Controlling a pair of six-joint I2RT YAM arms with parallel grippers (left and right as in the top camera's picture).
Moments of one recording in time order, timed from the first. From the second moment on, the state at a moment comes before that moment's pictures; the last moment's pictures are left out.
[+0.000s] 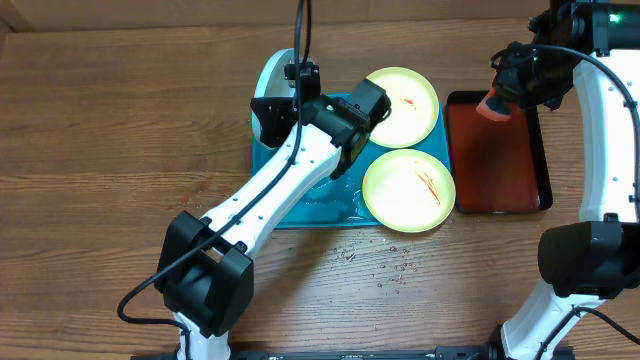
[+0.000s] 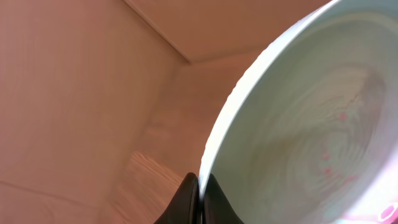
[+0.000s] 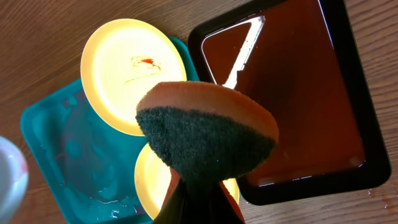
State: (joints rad) left arm -0.65 1.95 1.72 -1.20 -1.29 -0.70; right arm -0.07 1.96 2.16 -1.48 -0.17 0.36
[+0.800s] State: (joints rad) left arm -0.76 1.95 1.72 -1.17 -1.39 -0.69; right arm -0.07 1.96 2.16 -1.48 -0.17 0.36
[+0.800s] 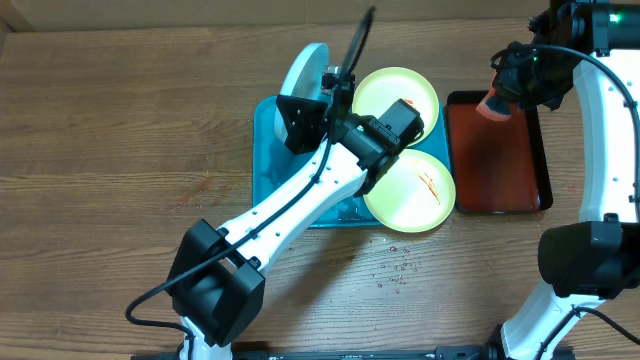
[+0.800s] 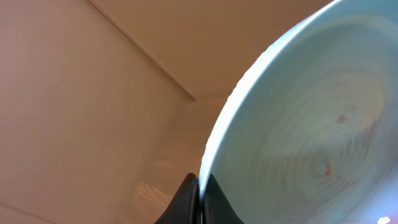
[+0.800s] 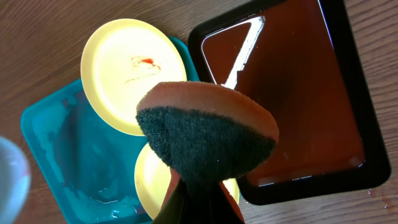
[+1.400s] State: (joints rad) left arm -0.21 1.91 1.72 -1.06 -0.19 -0.24; right arm -0.07 1.96 2.16 -1.48 -0.17 0.36
